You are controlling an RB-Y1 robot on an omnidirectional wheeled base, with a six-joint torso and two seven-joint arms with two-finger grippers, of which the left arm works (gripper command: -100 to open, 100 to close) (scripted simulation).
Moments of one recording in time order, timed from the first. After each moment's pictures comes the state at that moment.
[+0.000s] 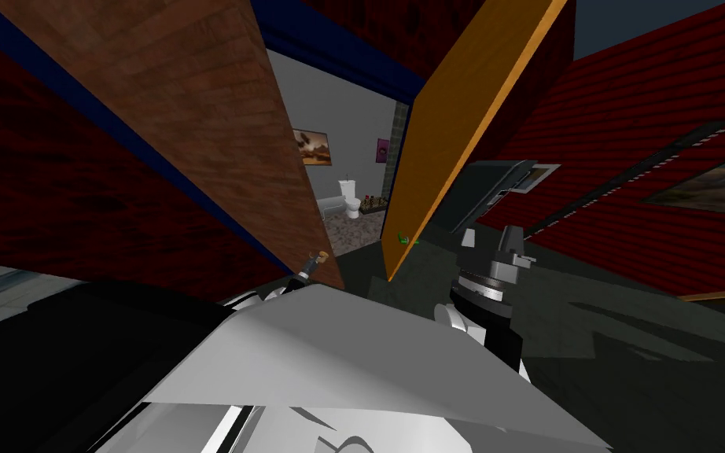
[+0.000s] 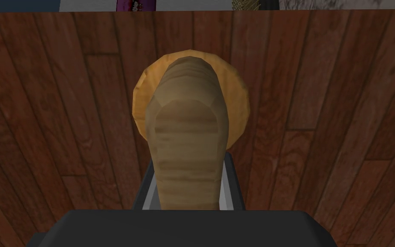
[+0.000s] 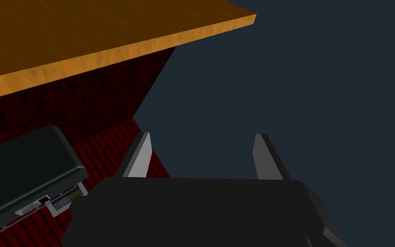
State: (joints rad) arm 0.01 0.52 -0.36 -0.44 0.36 -1.17 0.36
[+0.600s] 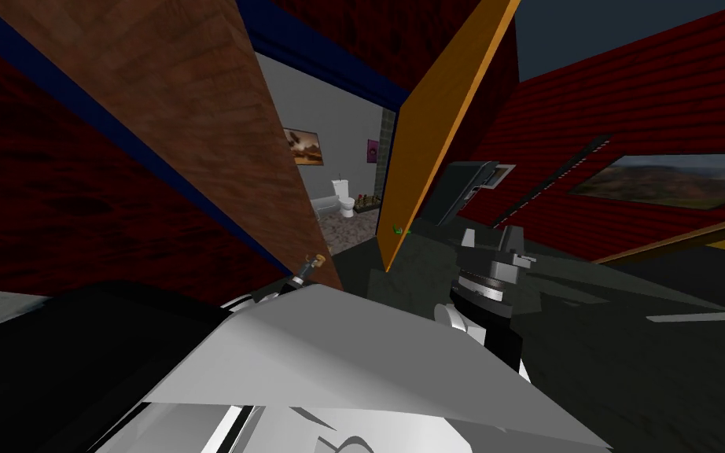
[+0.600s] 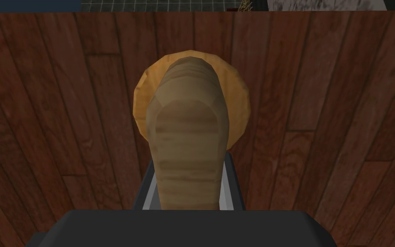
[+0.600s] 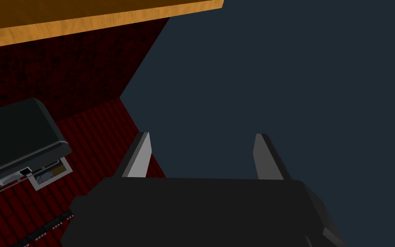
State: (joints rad) arm 0.05 0.55 -0.40 -0.42 0.37 -1.26 0.39
